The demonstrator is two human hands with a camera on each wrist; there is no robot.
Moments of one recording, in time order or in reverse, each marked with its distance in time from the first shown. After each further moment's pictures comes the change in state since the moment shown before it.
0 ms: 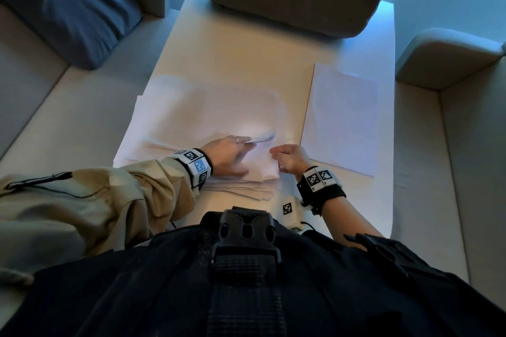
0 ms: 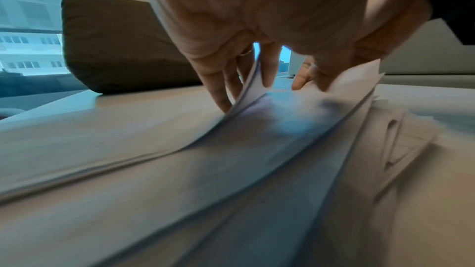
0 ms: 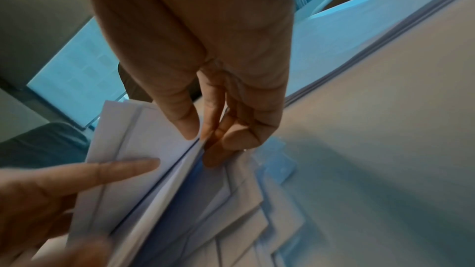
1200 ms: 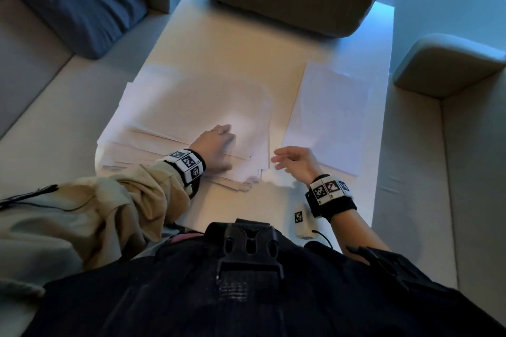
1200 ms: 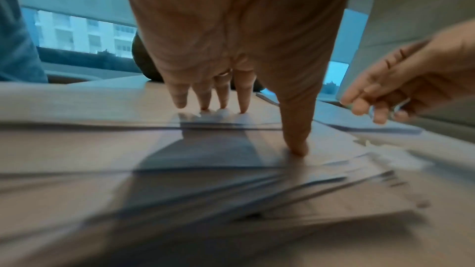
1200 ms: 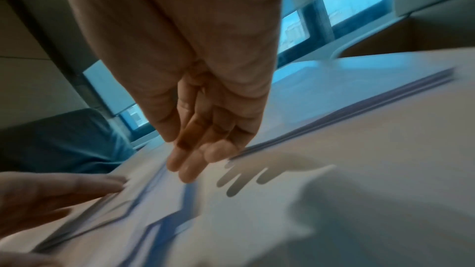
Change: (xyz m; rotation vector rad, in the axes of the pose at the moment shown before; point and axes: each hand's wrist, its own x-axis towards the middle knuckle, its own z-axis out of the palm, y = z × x) left_hand 0.003 0.038 0.019 -0.143 0.113 -0.321; right_hand -0.020 0.040 -0.064 0.012 -0.100 -0.124
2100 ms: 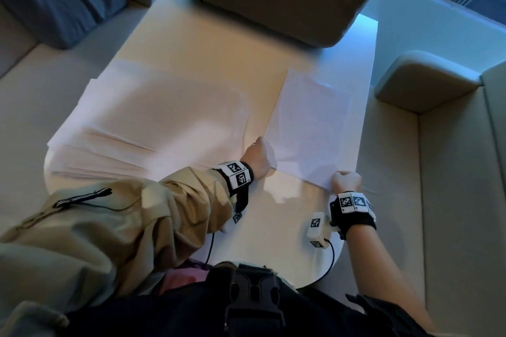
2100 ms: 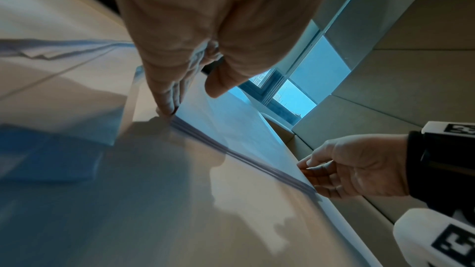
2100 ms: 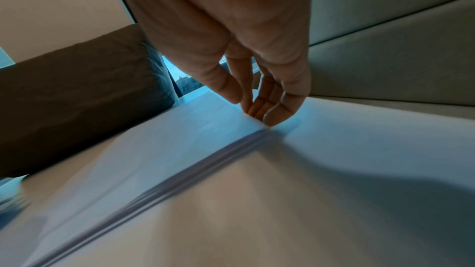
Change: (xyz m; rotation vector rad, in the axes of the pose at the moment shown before) left_hand 0.083 0.142 0.032 -0.609 -0.052 -0.228; right_hand 0.022 0.068 -0.136 -0.169 0.602 0.440
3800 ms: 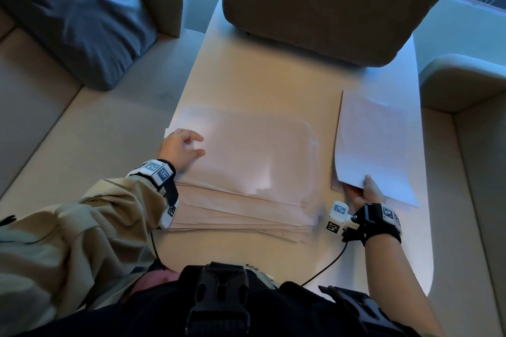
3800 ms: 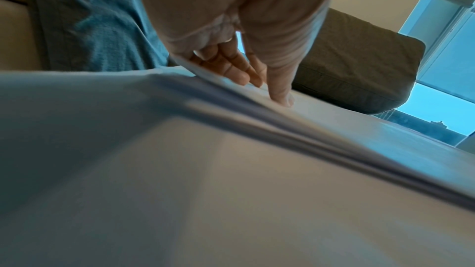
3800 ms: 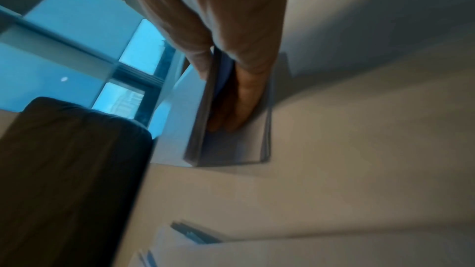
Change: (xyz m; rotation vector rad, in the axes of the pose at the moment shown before) left_hand 0.010 -0.245 -0.278 -0.009 0.410 0.095; right_hand -0.082 -0.093 0.113 1.305 0.004 0.498
